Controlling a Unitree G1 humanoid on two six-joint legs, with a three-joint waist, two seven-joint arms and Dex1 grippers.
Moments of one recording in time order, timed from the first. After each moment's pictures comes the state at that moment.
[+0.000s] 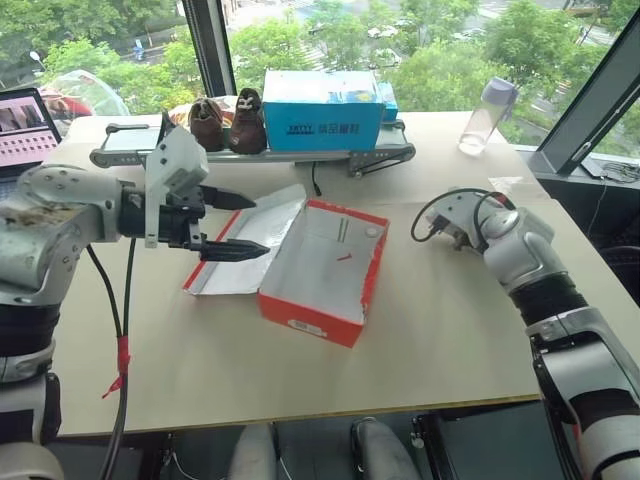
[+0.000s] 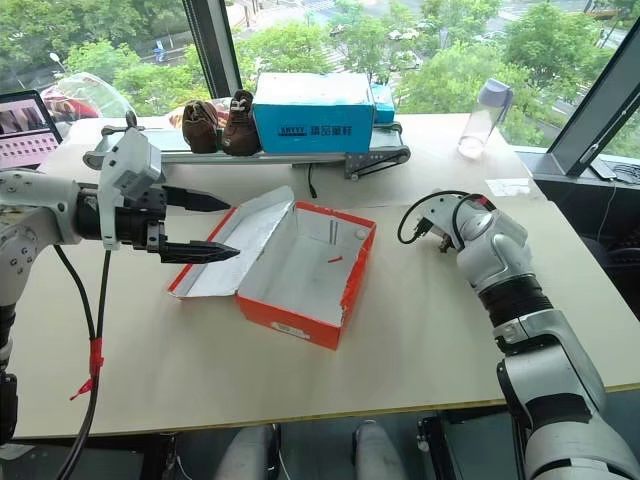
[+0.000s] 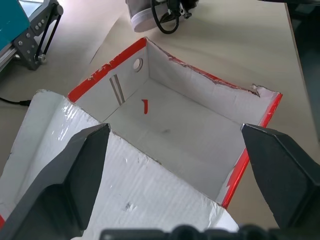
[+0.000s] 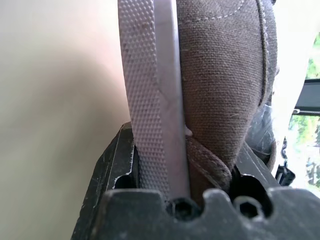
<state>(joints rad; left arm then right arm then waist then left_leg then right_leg) -0.76 0.99 0.00 -0.19 -0.59 0.83 -1.18 -0.92 -0.64 0.38 0.48 -0.40 0.70 0.62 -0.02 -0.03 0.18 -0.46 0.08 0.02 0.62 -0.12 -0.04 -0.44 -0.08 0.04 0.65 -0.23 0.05</state>
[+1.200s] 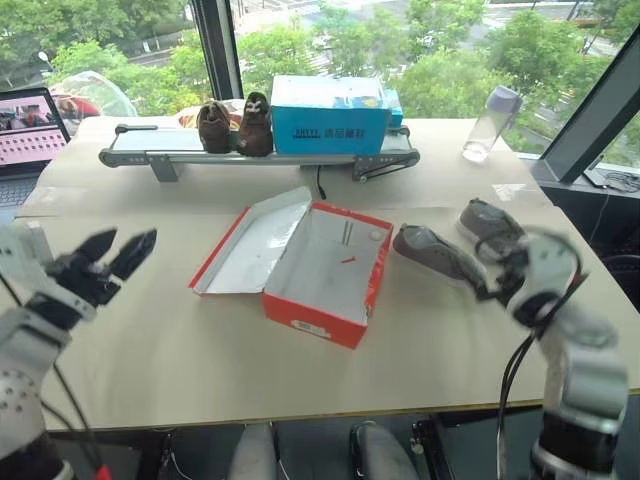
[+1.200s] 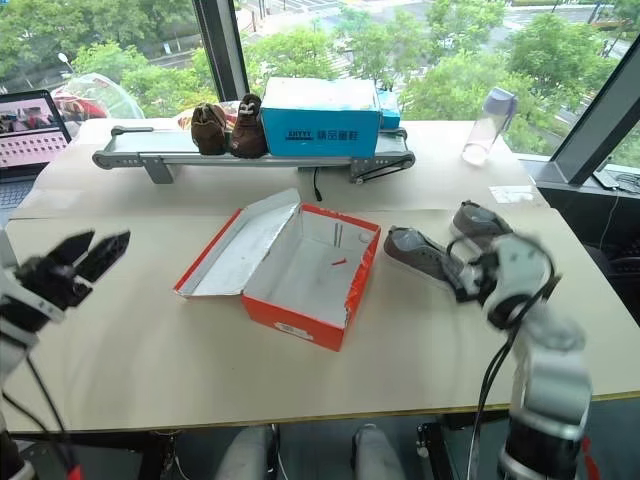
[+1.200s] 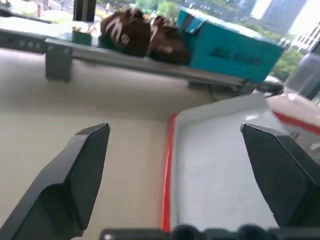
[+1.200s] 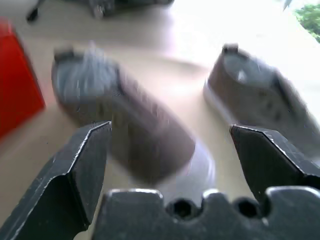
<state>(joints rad) 0.05 0.47 0.73 -0.46 -0.73 0.76 -0.52 -0.01 -0.23 -0.36 -0.50 0.02 0.61 0.48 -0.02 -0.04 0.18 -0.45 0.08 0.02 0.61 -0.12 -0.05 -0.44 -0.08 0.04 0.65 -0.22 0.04</state>
